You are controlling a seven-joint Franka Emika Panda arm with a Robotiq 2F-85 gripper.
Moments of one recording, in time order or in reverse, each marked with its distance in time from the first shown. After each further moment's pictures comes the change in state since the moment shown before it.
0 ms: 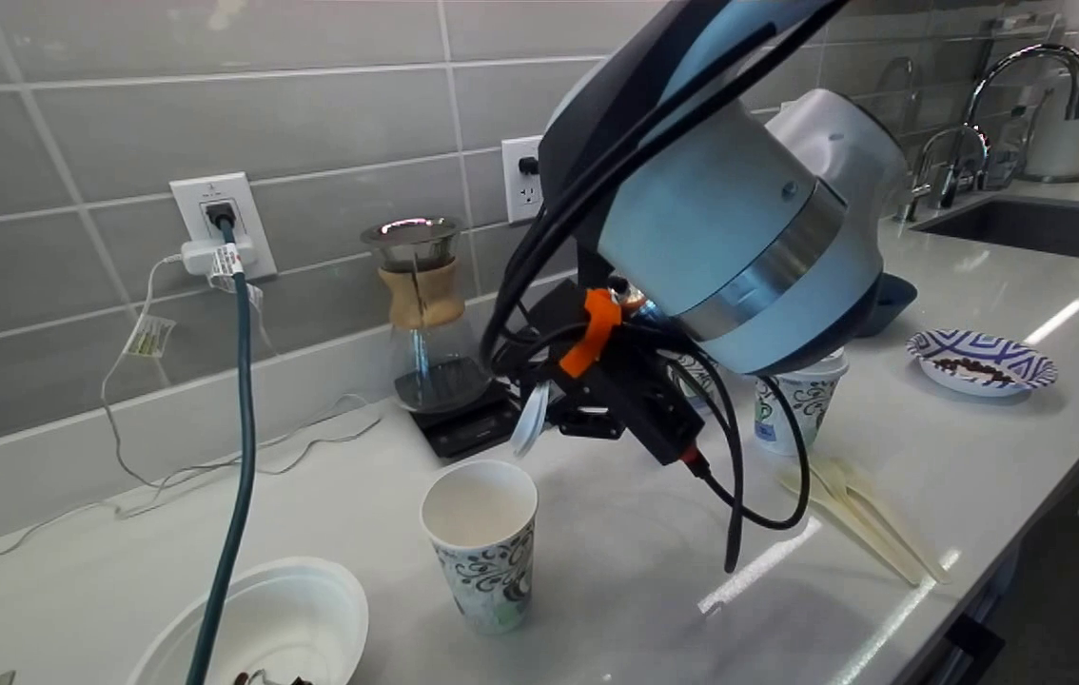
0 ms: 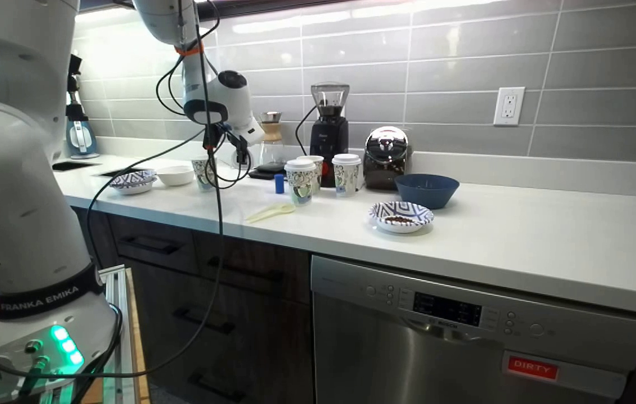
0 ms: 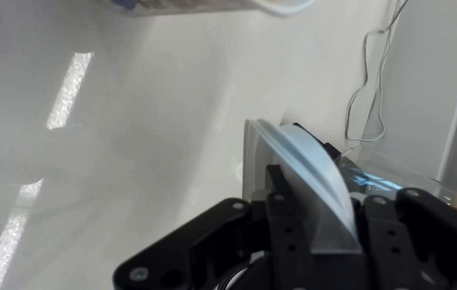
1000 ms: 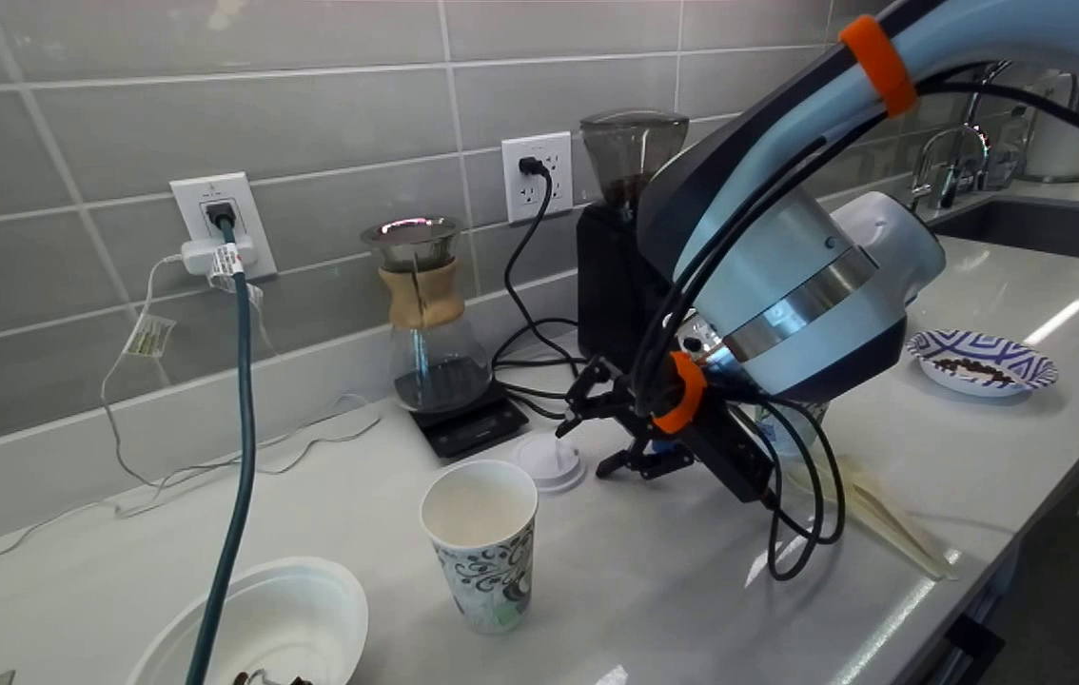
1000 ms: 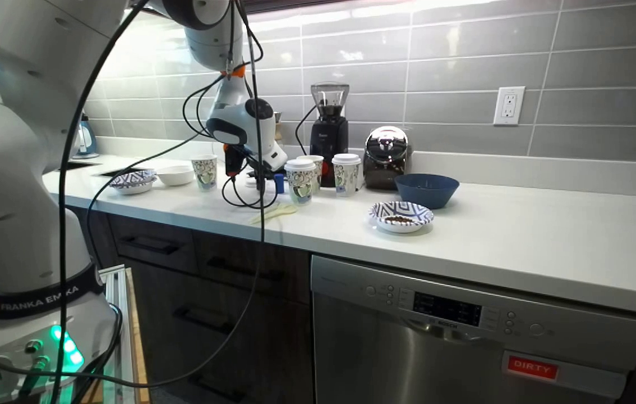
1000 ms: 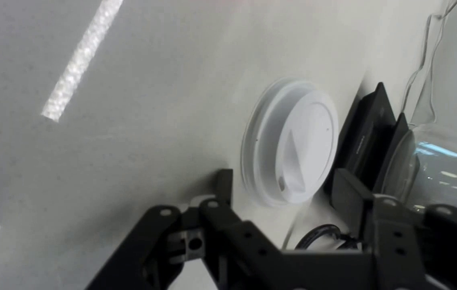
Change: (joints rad) arm -0.274 0.248 0.160 0.001 0.031 0.064 -0.409
